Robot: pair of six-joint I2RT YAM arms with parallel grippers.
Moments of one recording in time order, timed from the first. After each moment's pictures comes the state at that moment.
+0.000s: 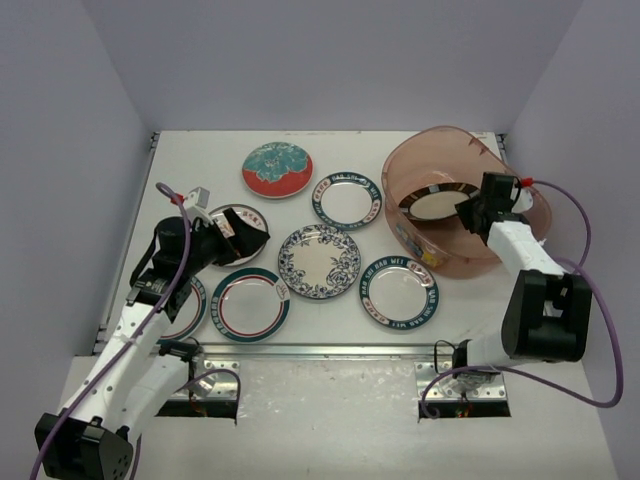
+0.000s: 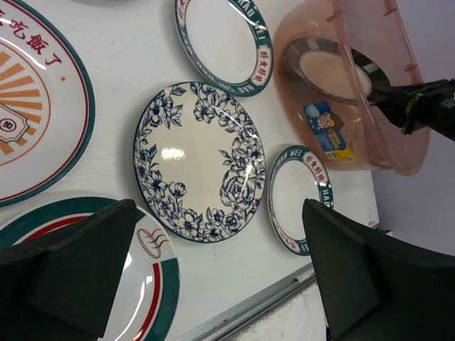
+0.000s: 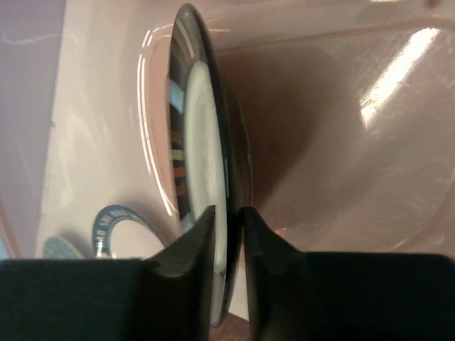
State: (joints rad) left arm -0.16 0.74 0.61 -0.27 0.33 -0.64; right arm -0.15 1.43 0.86 -0.16 0.14 1.01
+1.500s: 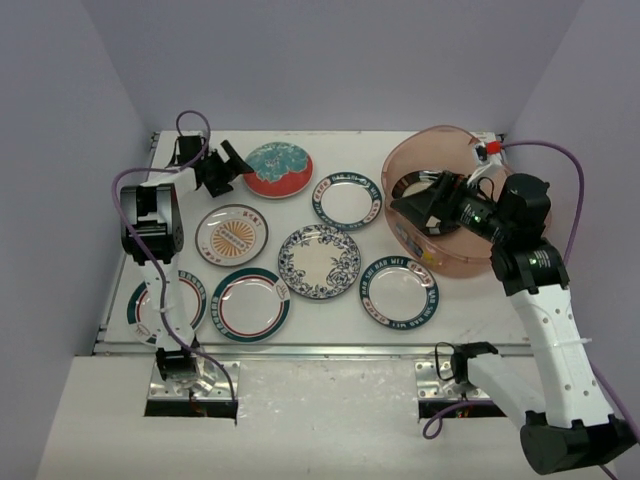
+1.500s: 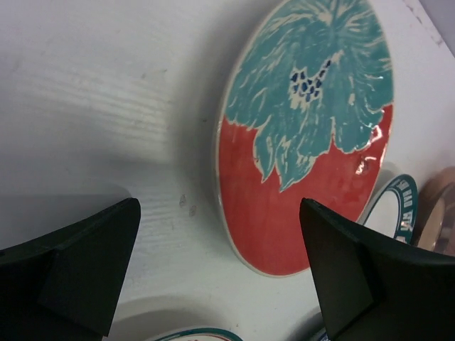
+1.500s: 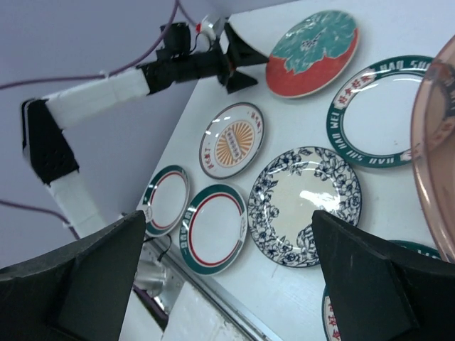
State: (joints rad) left arm 0.11 2.23 1.60 -0.14 0.39 -0.58; right arm 0.11 0.88 1.02 -0.37 -0.60 0.54
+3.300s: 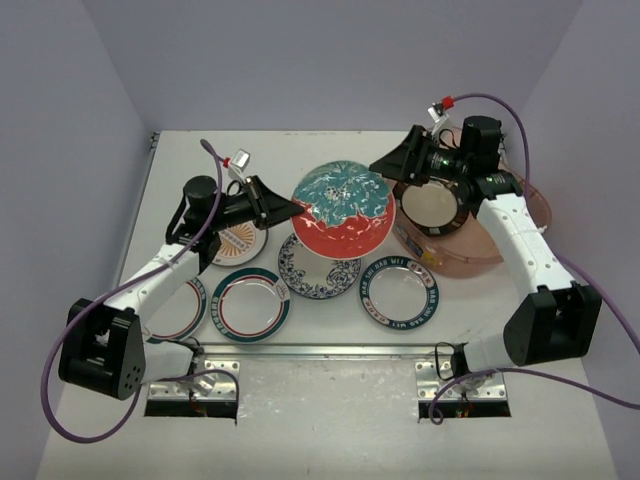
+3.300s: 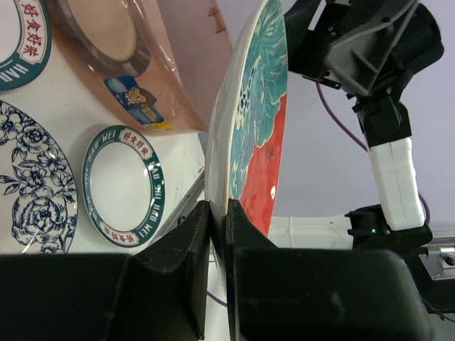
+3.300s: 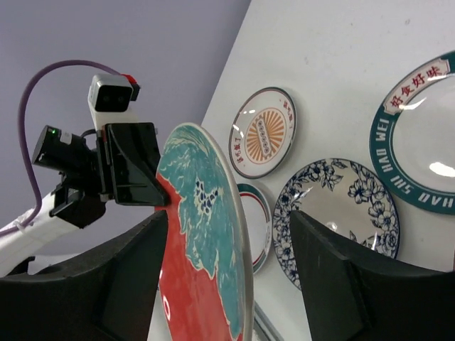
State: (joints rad) left arm -0.22 1.25 0.76 0.39 0.81 -1.14; right arm 0.11 1.43 1.28 -0.20 -0.83 0.62
